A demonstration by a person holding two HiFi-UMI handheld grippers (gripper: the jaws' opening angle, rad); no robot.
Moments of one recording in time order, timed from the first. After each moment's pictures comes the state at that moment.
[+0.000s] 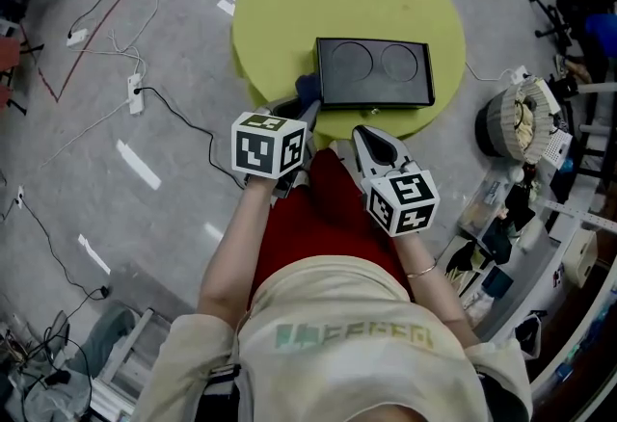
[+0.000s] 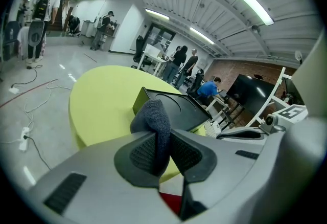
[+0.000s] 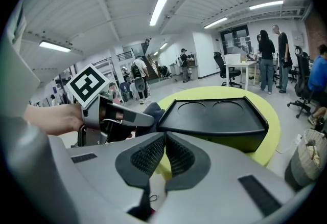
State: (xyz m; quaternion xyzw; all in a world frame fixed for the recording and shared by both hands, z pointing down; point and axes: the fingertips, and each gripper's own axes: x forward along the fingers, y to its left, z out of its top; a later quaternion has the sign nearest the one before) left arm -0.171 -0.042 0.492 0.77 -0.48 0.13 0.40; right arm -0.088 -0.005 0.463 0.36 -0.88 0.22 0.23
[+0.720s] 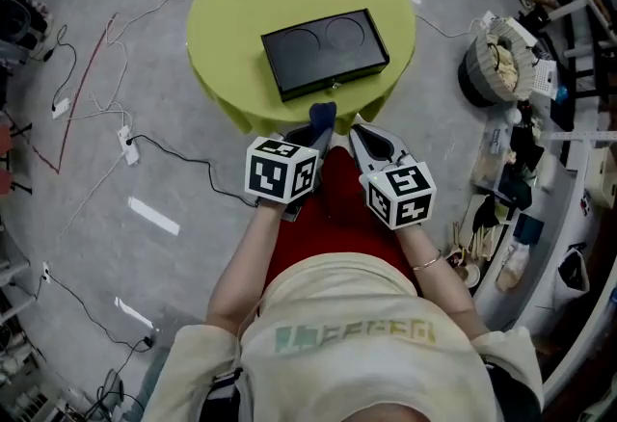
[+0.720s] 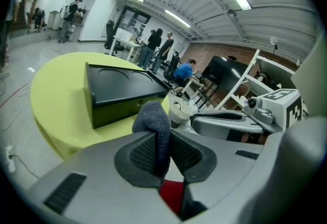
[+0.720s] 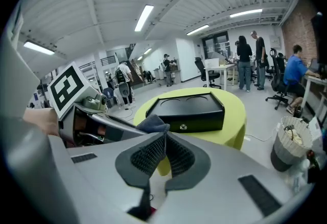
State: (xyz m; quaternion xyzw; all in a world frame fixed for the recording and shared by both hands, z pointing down) left arm -0.063 0.042 0.479 0.84 -0.34 0.20 0.38; right arm -0.019 0.047 0.449 0.46 -0.83 0.23 0.21
